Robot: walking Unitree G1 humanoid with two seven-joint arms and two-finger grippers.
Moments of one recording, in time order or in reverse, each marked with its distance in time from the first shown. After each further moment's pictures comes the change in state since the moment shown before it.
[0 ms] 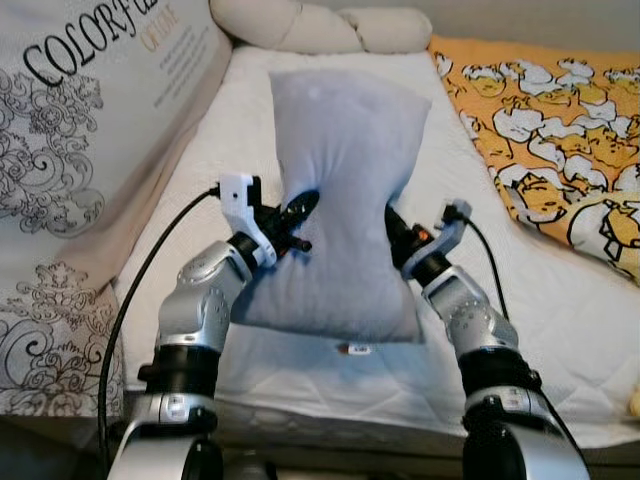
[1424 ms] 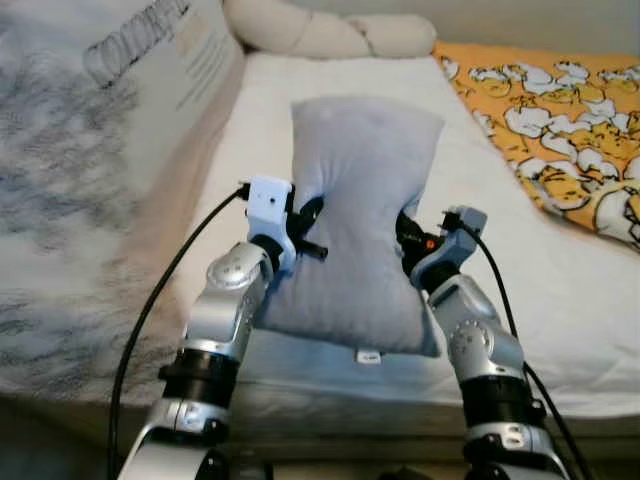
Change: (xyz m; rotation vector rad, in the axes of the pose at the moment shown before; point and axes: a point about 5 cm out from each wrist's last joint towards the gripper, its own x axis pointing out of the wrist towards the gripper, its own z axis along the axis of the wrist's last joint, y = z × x) left arm 0.010 -0.003 -0.011 0.240 0.096 0.206; right arm -0.011 0.000 -0.007 -0.185 -0.003 -0.248
